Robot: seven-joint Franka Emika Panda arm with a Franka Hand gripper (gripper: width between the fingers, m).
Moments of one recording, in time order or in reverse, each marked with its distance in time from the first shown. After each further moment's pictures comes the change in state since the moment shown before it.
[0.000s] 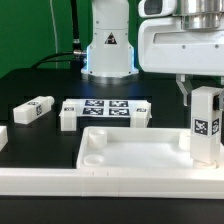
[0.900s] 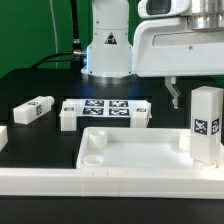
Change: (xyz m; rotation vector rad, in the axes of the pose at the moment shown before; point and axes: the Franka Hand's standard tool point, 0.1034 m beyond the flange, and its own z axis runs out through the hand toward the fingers) arm -0.003 -0.004 0.001 0.011 0.004 -0.520
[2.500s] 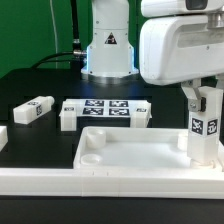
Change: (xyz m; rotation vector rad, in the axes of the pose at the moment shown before) arm 0.001 0.002 0.000 -0.012 -0.001 -0.841
